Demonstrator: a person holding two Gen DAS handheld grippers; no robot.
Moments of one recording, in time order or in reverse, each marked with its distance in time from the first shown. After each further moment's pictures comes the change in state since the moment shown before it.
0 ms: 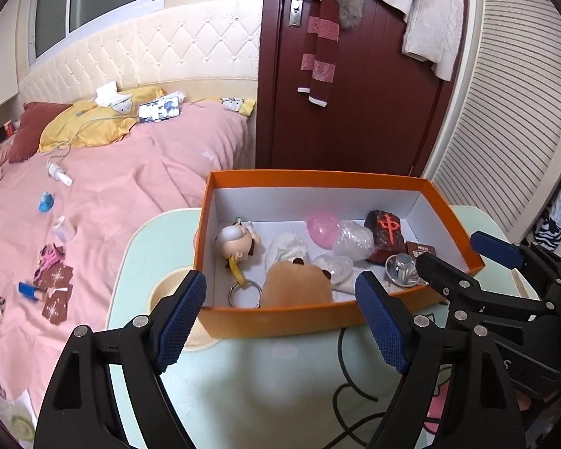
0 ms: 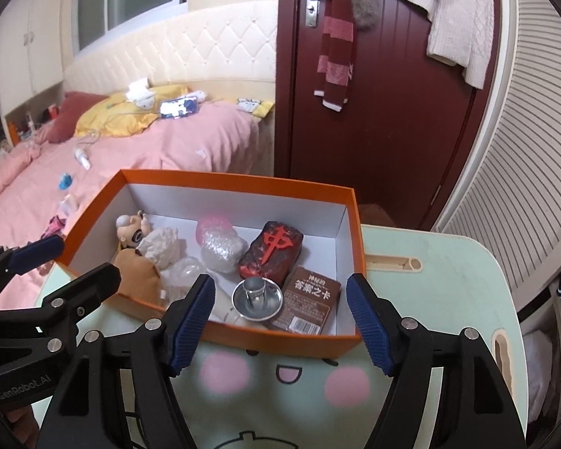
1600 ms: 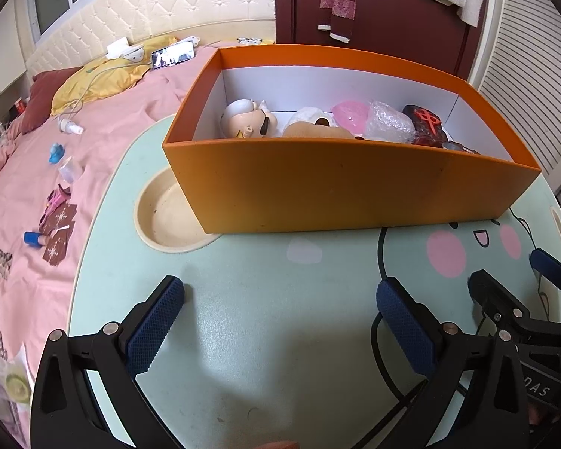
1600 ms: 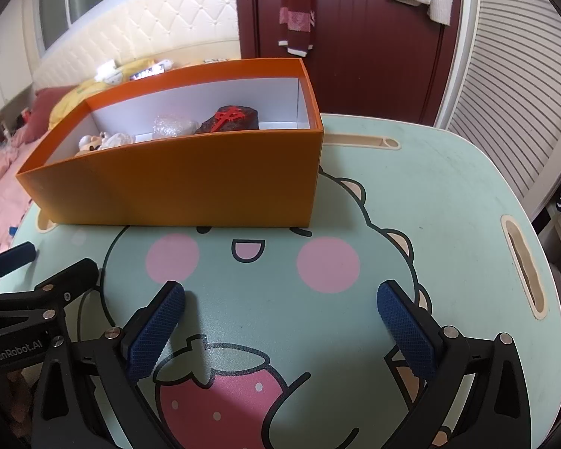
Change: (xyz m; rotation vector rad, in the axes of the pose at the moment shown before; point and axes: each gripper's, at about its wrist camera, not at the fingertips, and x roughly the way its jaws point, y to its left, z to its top) left arm 0.047 -0.002 -0.058 0.000 0.204 0.115; right arm 0.020 -0.022 -0.087 0.125 0.123 -0.050
